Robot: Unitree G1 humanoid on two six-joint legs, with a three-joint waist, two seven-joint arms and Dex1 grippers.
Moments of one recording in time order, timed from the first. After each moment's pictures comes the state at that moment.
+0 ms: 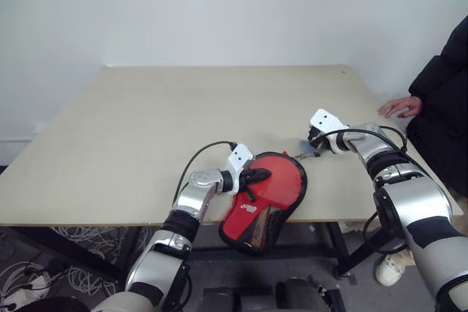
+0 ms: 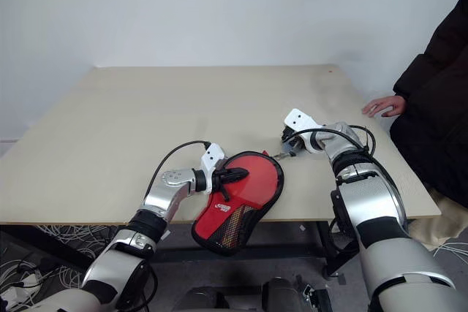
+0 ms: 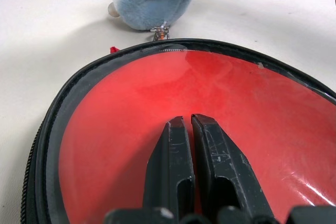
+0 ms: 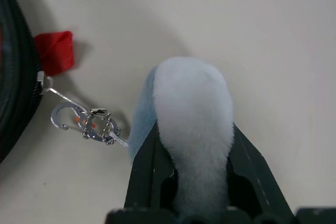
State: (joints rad) left arm -0.58 0.15 -0.19 0.64 -0.09 0.15 -0.91; right arm -1.10 -0.39 0.18 1.33 -0.34 -0.01 0.77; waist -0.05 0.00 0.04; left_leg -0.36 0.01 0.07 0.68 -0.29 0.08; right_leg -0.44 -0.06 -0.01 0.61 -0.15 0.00
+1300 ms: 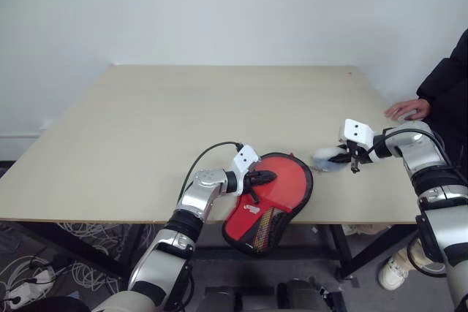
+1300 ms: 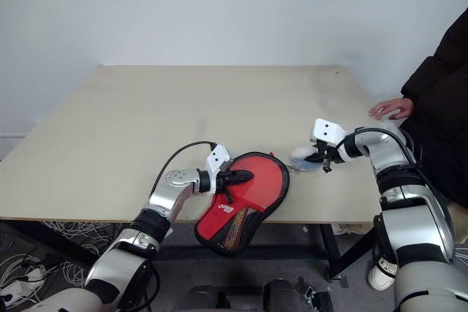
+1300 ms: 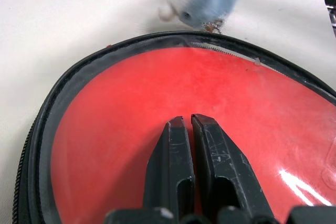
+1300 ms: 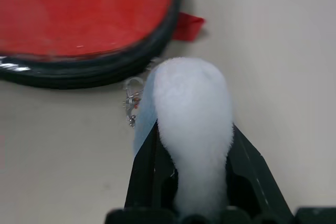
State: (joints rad) left arm -0.58 0.13 -0.21 0.64 -0.07 0.14 -0.94; right arm -0.83 -0.65 0.19 0.88 -0.16 -0.16 1.36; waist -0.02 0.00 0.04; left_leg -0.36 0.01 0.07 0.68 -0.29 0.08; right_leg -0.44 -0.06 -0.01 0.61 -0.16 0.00
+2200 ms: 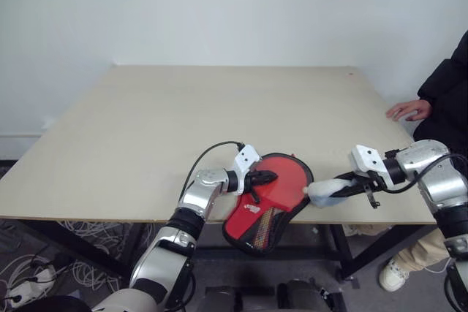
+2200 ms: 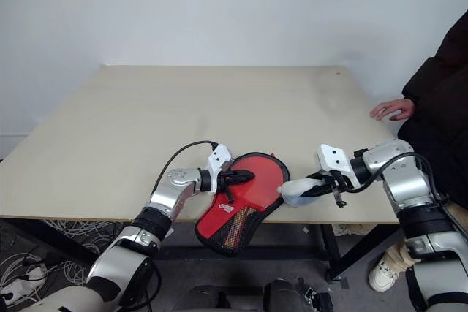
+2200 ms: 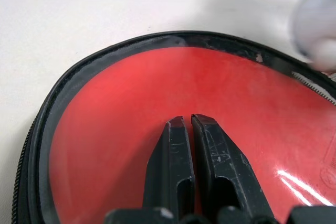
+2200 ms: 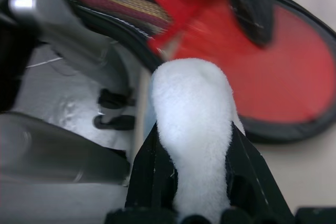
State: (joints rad) left arm -0.61 0.12 -0.21 0.68 -0.06 0.12 -0.95; right arm -0.45 -0.84 0.20 0.17 0.23 0.06 1.60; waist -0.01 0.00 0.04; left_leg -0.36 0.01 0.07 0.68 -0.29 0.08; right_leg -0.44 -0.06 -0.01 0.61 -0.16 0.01
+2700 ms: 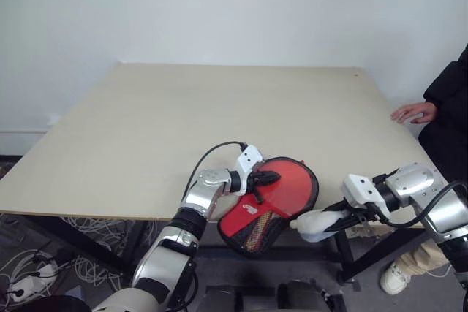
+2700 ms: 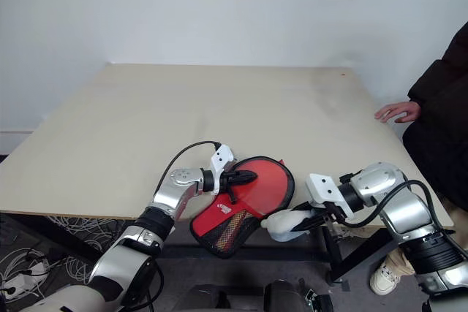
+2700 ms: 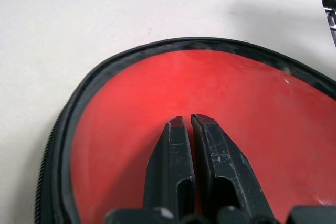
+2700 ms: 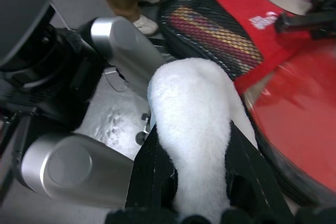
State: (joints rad) left arm -0.61 0.11 -0.22 0.69 -0.06 0.12 -0.95; right arm -0.29 -0.84 0.25 -0.11 0.29 0.20 1.57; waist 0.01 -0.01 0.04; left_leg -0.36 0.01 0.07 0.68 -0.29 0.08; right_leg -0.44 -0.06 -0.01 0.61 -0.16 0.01
